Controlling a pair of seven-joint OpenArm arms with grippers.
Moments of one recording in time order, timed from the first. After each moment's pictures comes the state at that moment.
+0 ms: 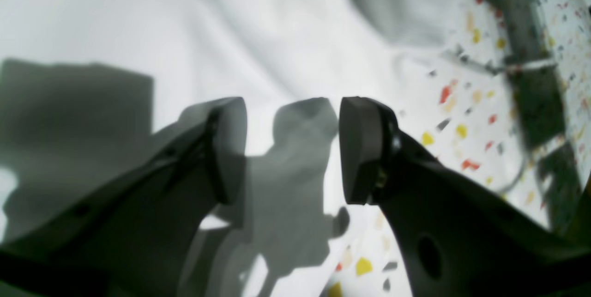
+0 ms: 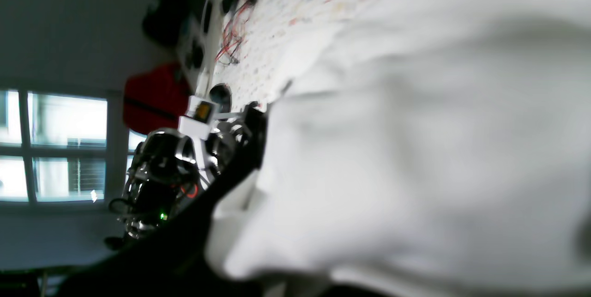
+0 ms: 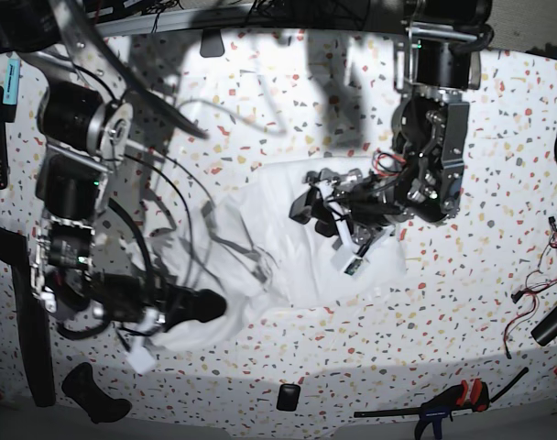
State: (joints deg) left arm -11.1 2.2 1.7 75.3 -23.3 -36.6 51.5; right arm 39.4 11.9 18.8 47.8 65.4 35.1 -87.3
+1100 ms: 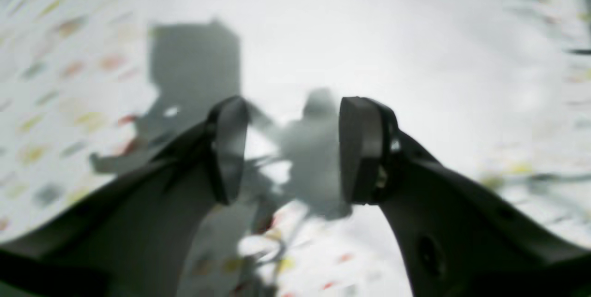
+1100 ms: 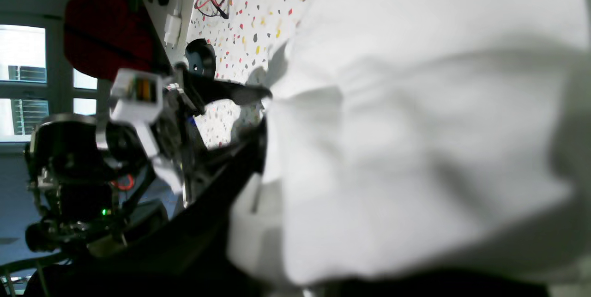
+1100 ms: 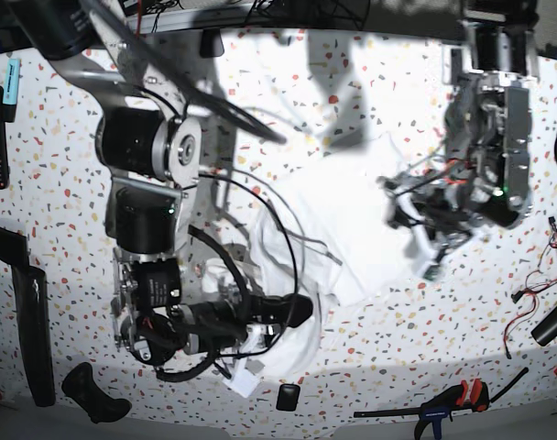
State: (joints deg) left arm -7.4 -12.3 1.7 93.1 -19.0 -22.3 63.9; right arm 44.6 -2.2 16.5 47.8 46.5 35.1 -85.5
